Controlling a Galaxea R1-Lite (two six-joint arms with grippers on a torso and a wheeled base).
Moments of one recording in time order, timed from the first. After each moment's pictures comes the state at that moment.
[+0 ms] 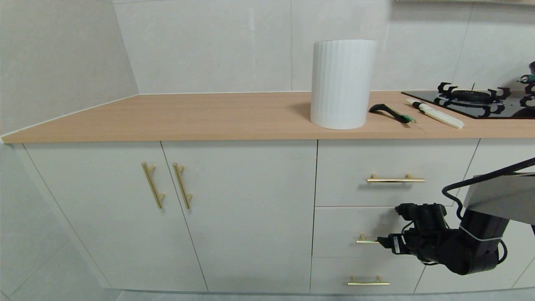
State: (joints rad) left arm 0.00 0.00 0.00 0.00 -0.04 0.01; right arm 0.11 2.41 -0.71 -0.90 -0.06 0.05
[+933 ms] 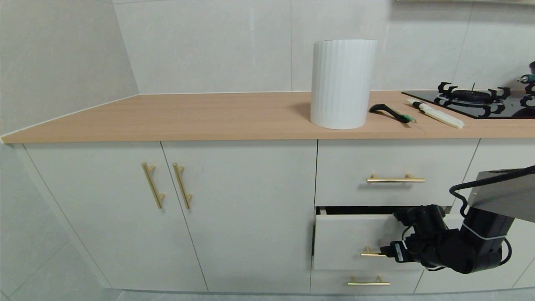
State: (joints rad) left arm 0.00 0.00 0.00 0.00 -0.04 0.01; right arm 0.13 2.33 -0.68 -0.74 -0.09 0.02
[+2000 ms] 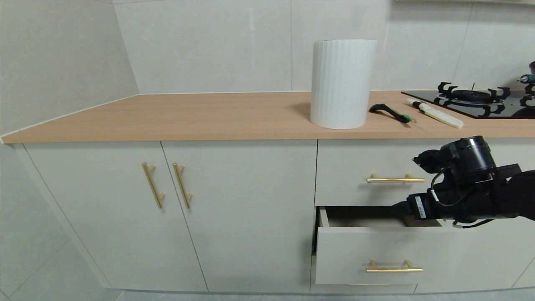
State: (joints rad) left arm 0.00 0.00 0.00 0.00 -0.04 0.01; right arm 0.22 1.76 -0.90 -0.06 -0.06 0.07
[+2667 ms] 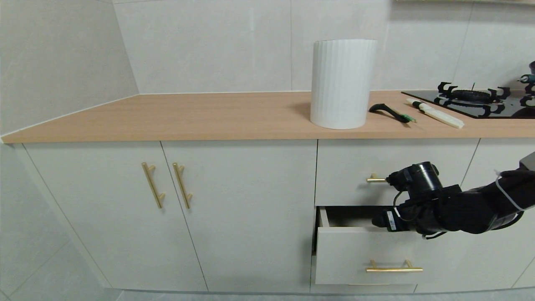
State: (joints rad) left arm 0.00 0.00 0.00 0.00 -0.04 0.01; right arm 0.28 2.01 -0.91 -0.24 -0.20 0.14
